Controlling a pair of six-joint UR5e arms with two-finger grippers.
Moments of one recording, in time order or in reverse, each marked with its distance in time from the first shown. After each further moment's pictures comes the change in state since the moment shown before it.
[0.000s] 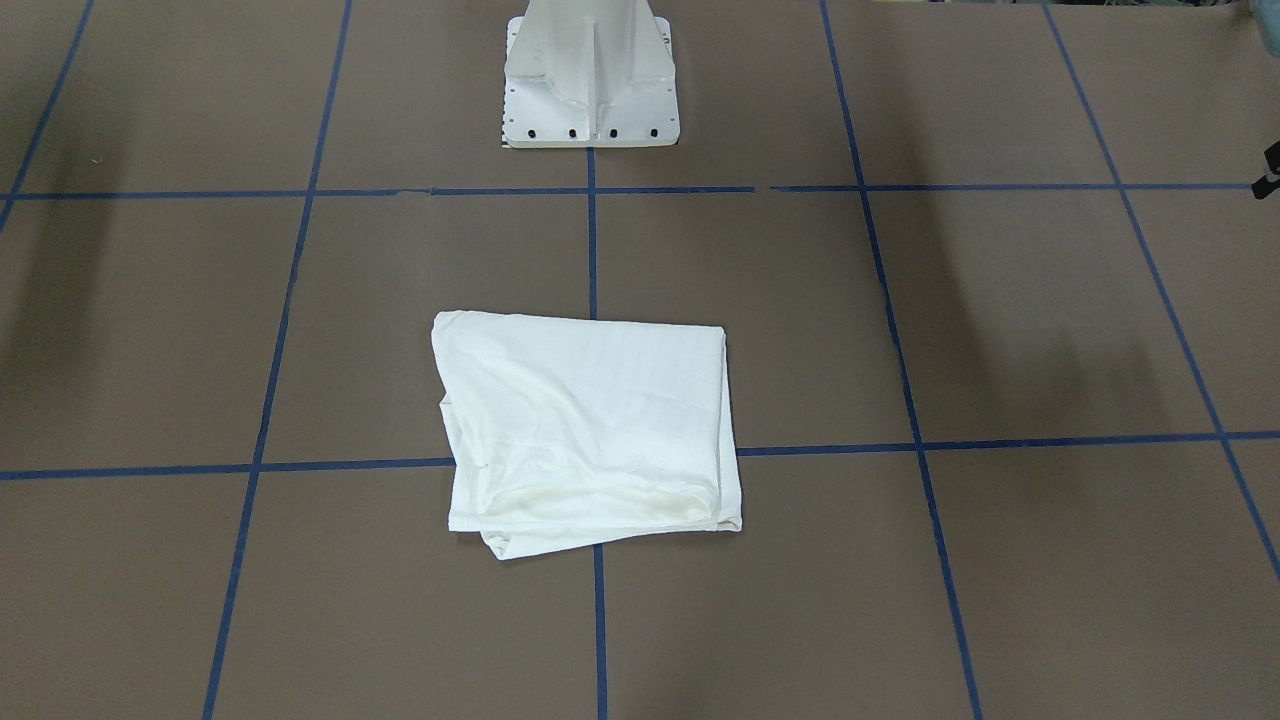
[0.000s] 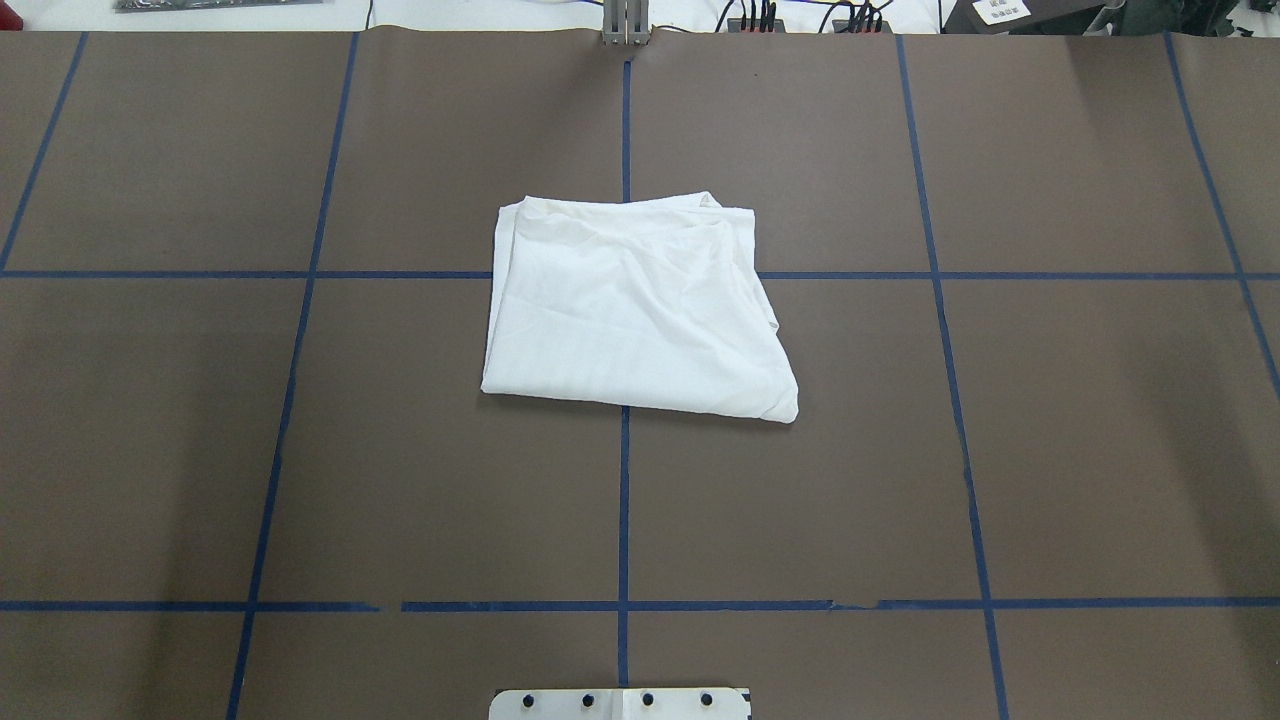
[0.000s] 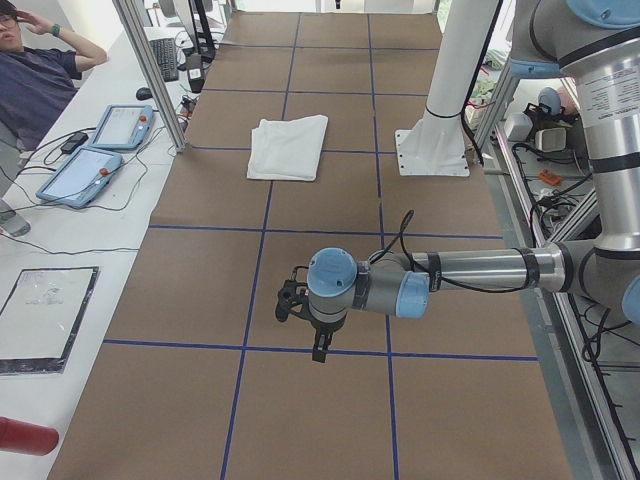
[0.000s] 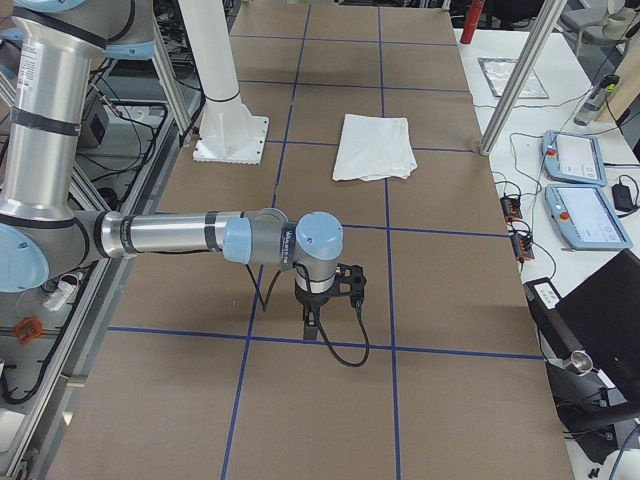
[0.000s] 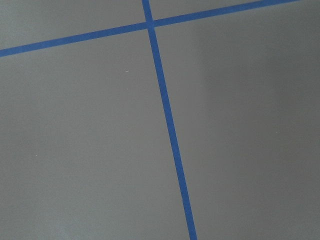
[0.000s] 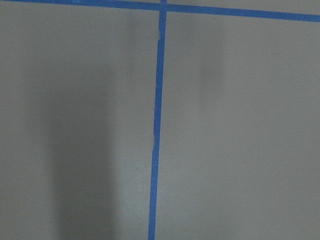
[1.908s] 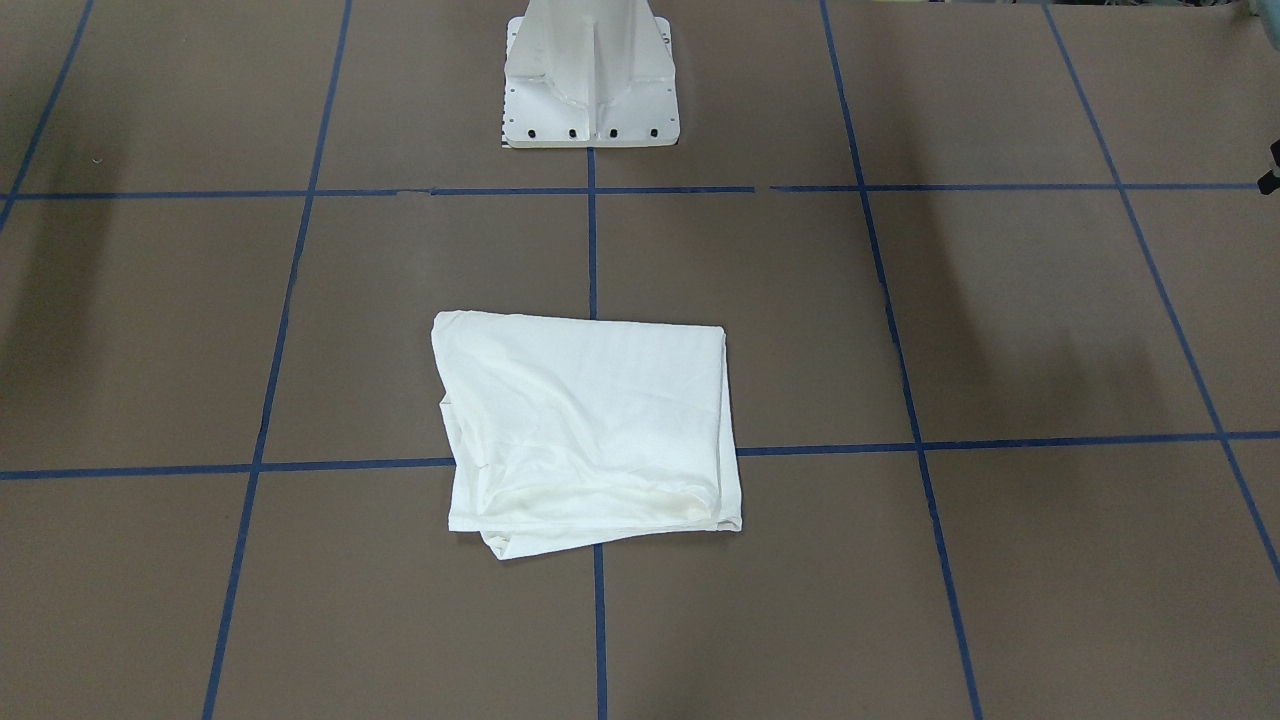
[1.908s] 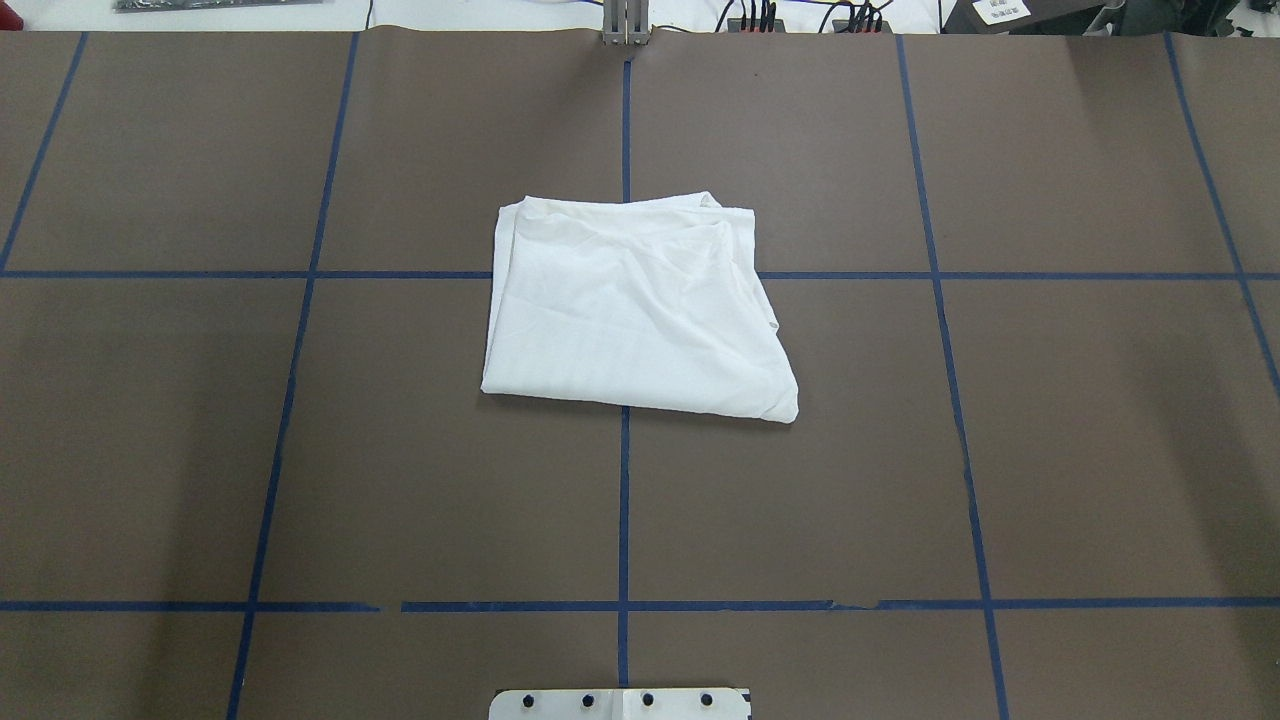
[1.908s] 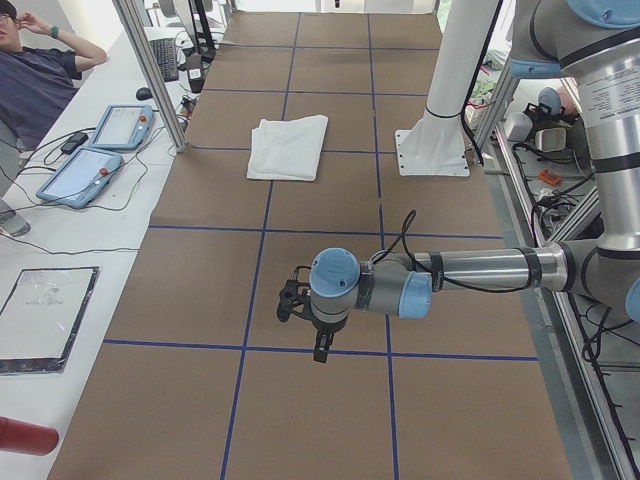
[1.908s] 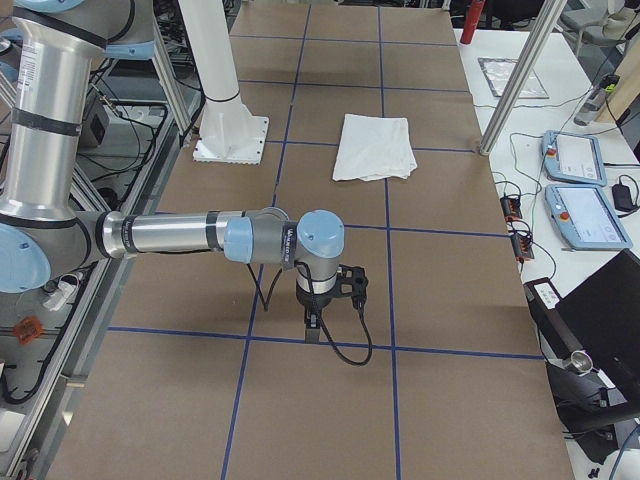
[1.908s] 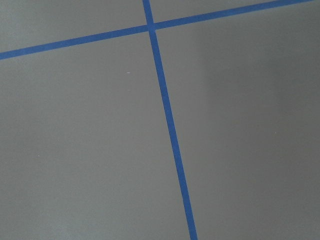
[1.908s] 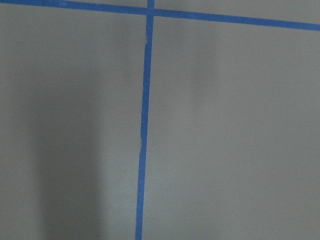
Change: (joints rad) left arm -0.003 0.007 -0.006 -0.007 -0.001 0.002; right arm 0.005 0.007 0.000 0.001 -0.041 -0.002
